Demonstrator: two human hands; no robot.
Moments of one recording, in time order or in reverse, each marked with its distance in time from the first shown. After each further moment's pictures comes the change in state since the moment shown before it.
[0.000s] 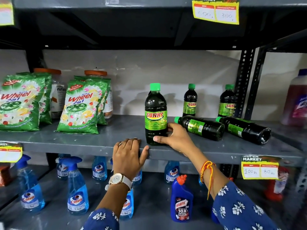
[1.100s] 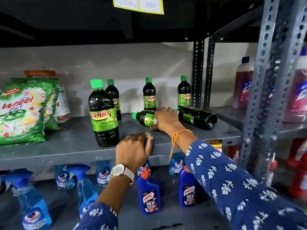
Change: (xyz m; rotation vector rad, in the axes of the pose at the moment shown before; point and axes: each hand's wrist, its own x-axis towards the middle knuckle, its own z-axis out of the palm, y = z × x) left_hand 0.028 0.141 0.020 -0.024 -0.027 0.202; right_hand 0.036 0.048 -0.107 -1.102 0.094 0.107
